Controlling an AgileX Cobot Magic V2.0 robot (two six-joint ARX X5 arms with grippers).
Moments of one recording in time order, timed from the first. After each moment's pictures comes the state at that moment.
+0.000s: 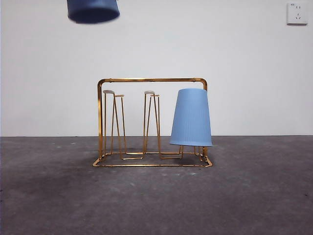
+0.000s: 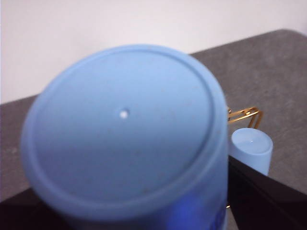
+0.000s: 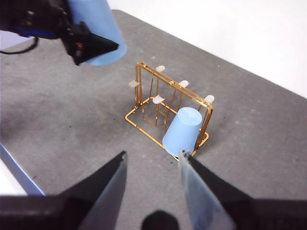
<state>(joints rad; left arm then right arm) -0.68 1.19 1.16 -0.36 -0.35 -0.11 0.85 0.82 1.56 -1.19 0.15 -0.05</state>
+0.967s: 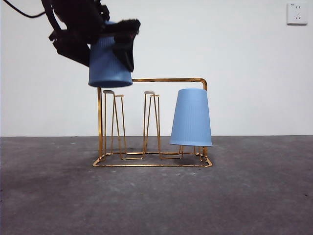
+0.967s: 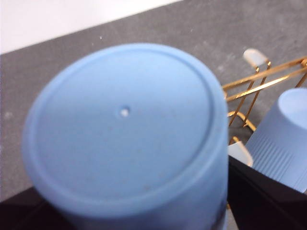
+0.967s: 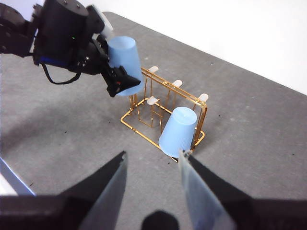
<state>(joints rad) -0.57 1.49 1.14 -0.20 -0.23 -0.07 0.85 0.82 1.56 -1.19 0.19 -0.01</state>
